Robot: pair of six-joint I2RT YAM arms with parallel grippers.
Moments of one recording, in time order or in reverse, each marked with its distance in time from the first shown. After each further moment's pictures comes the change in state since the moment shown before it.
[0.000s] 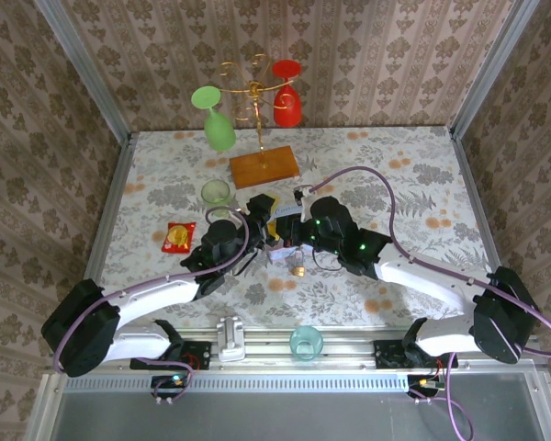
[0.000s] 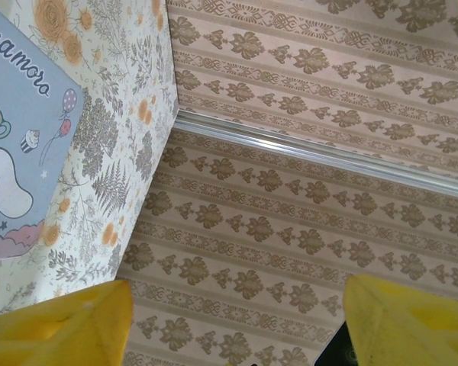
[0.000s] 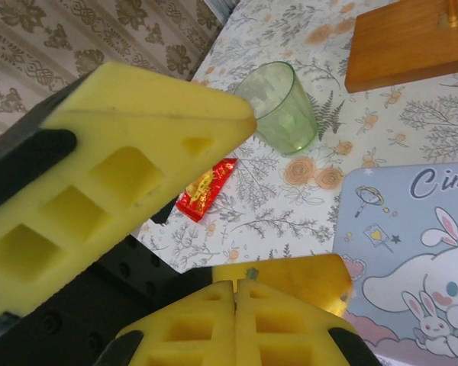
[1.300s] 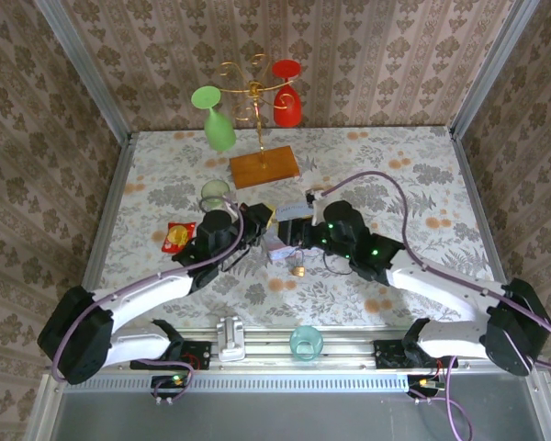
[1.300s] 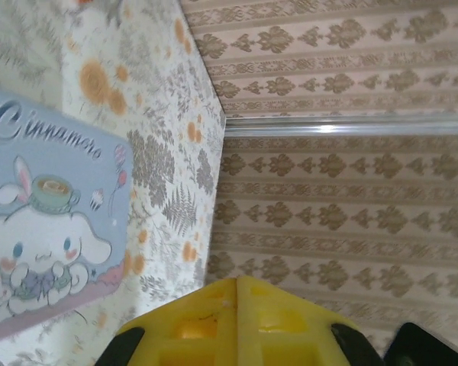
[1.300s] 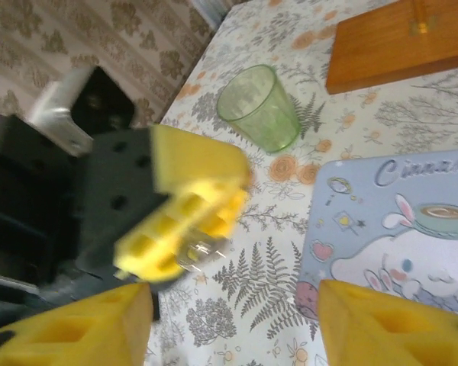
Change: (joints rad) left arm 0.093 -0.045 0.074 -0.228 0.128 0.374; right arm -0.060 -0.116 -0.095 0.000 -0.042 -0.021
